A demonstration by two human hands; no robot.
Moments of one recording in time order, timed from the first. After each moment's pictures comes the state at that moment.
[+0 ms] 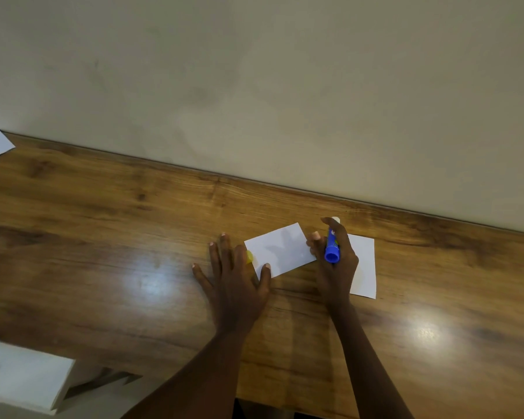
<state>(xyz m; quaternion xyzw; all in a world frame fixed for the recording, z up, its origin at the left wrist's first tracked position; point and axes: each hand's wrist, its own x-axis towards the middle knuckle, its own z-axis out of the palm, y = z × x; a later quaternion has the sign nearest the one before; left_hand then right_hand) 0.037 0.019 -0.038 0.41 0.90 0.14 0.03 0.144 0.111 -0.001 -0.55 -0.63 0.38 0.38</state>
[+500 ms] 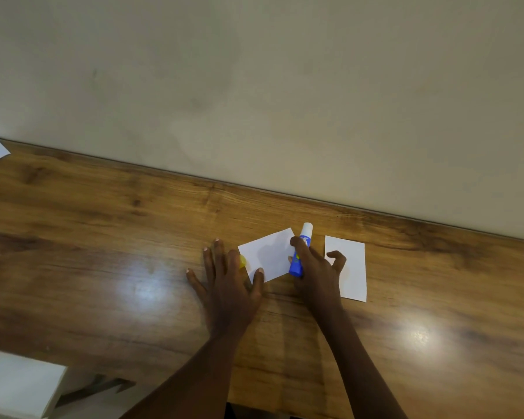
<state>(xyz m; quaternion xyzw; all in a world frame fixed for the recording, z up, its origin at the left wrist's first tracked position) 0.038 0.019 -0.040 0.41 0.90 0.16 0.04 0.150 0.102 0.009 -0.51 -0.82 0.25 0.04</state>
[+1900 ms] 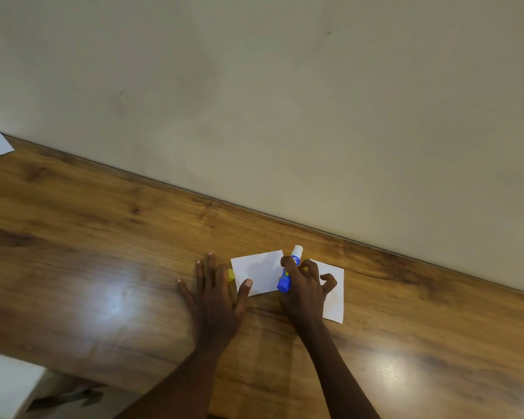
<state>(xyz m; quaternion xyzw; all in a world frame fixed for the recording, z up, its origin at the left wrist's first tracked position) 0.037 0.016 -0.036 0.40 0.88 0.24 0.07 0.148 0.103 0.003 -0.53 -0.83 0.15 0.11</state>
